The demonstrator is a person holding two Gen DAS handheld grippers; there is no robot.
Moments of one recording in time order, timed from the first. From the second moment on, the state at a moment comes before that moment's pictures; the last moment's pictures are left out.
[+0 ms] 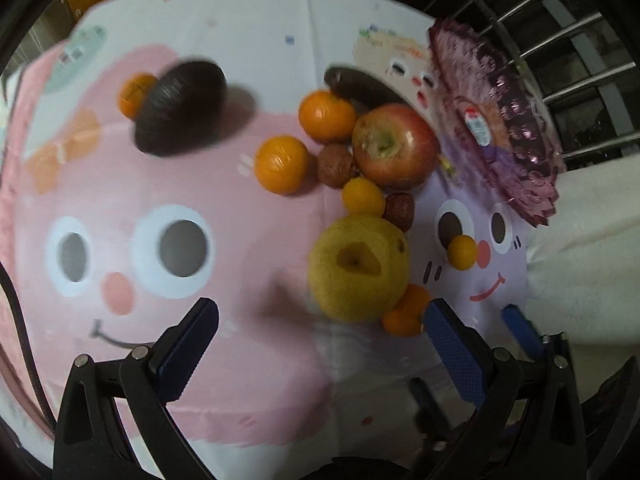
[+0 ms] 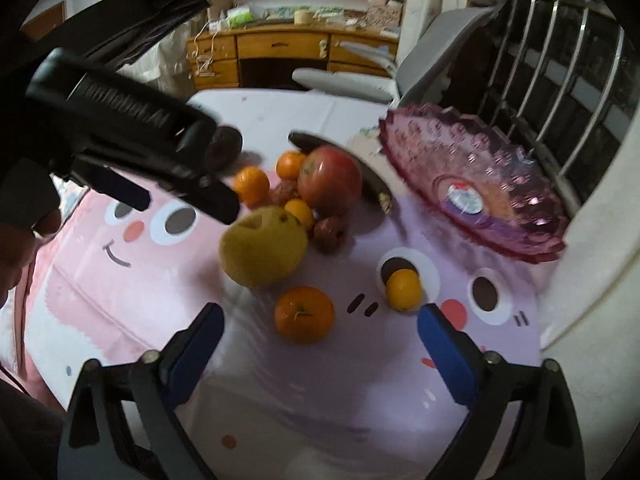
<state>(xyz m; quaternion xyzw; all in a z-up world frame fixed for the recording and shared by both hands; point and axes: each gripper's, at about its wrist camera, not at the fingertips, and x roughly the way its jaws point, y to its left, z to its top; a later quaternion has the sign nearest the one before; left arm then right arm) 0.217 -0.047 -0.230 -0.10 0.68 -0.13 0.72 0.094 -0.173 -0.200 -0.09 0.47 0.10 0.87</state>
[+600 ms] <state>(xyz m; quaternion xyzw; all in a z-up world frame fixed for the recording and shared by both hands) 0.238 -0.087 -0.281 -0.13 0.70 -0.16 0.68 0.114 -0.176 -0.249 -0.04 0.51 0.14 0.85</state>
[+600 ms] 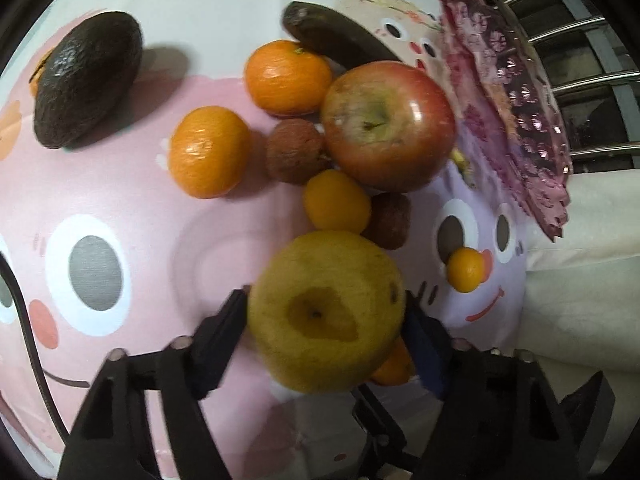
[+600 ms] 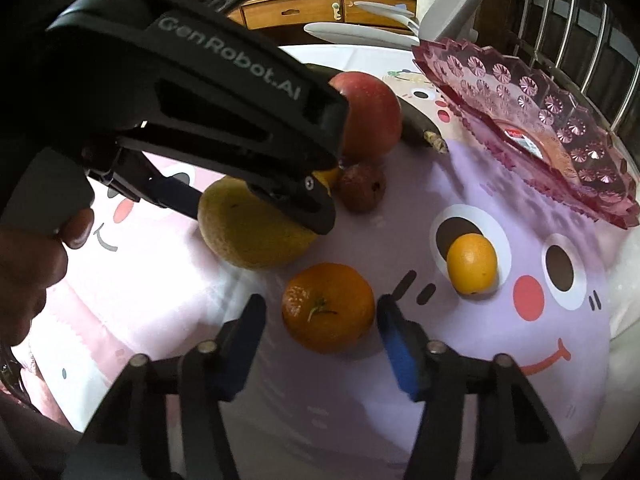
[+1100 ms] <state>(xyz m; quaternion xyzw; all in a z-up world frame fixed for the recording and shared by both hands) 0.243 -0.087 -0.215 -0.12 0.65 -0.16 0.73 0.128 -0.207 -0.197 -0.05 0.48 0.16 0.86</state>
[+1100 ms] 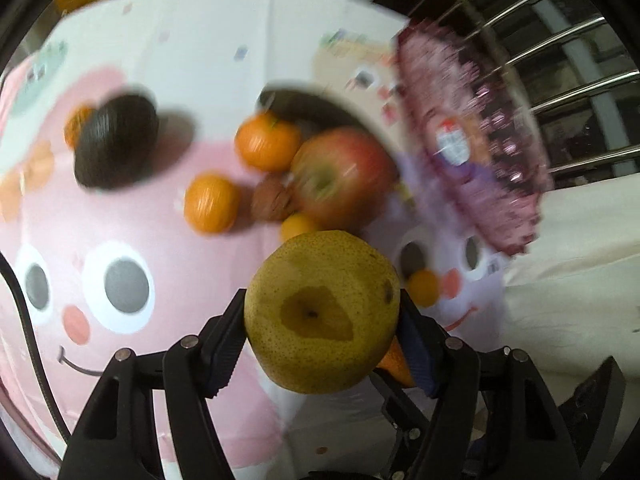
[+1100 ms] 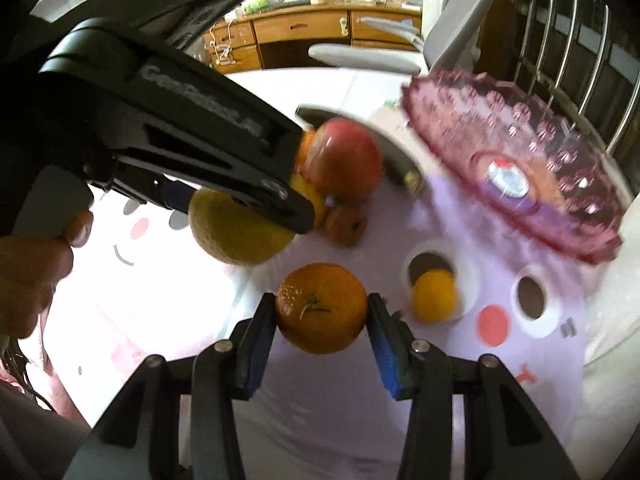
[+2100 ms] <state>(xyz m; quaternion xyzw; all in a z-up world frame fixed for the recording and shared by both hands) 0.344 -0.256 -0.192 0.01 0.59 -0.20 0.78 0.221 -0.348 -0.180 0.03 0.50 0.05 0.86</state>
